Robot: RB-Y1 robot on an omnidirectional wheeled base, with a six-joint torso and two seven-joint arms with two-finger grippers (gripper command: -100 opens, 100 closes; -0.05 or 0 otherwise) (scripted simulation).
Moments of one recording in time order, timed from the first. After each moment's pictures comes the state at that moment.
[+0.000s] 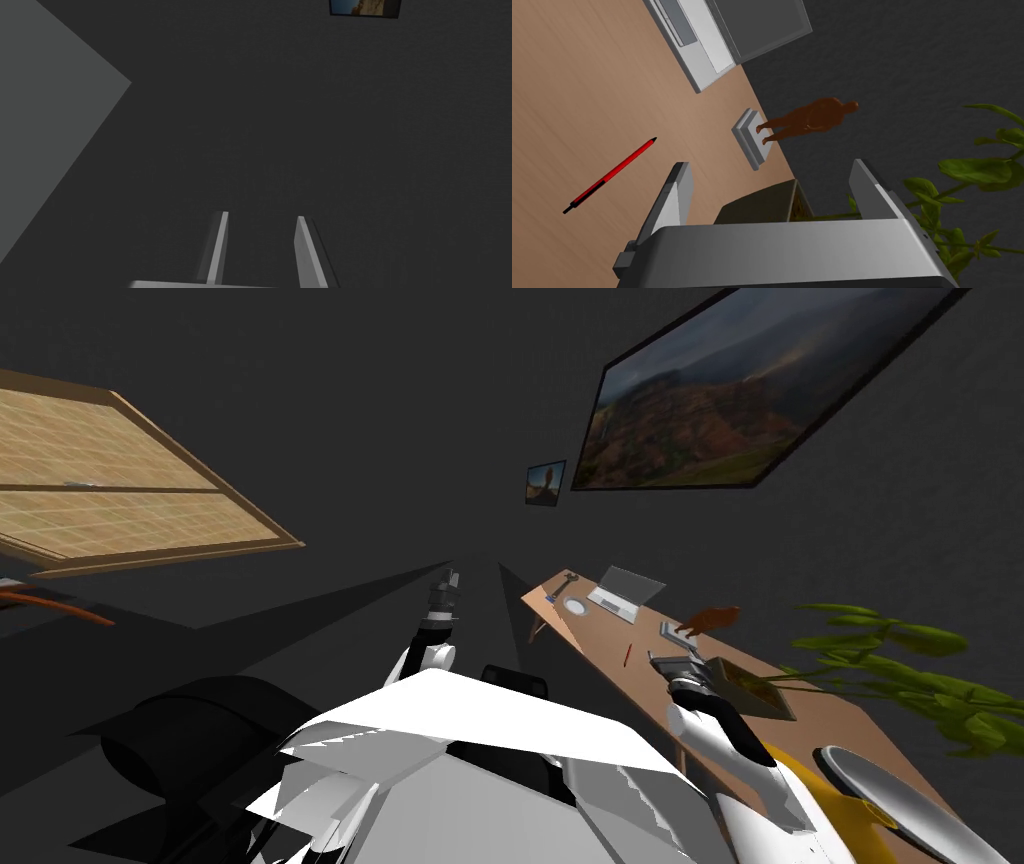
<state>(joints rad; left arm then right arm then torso) 0.54 0.02 -0.03 -2.25 0.03 -0.39 0.07 0.39 -0.33 -0.45 -1.74 -0.23 0.21 -0.71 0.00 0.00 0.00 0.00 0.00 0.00</state>
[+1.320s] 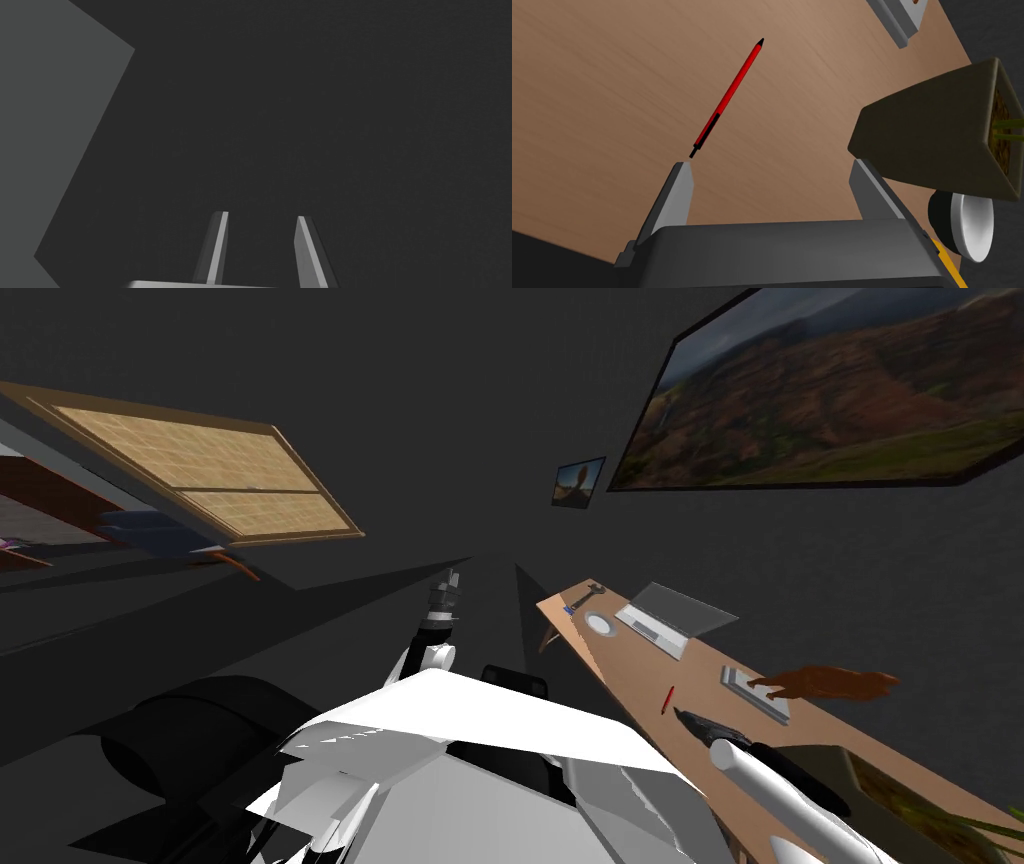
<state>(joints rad) 0.54 0.02 -0.03 -2.25 0.03 -0.39 0.07 0.35 -0.40 -0.63 -1.40 -0.34 0.59 -1.06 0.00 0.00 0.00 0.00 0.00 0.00</state>
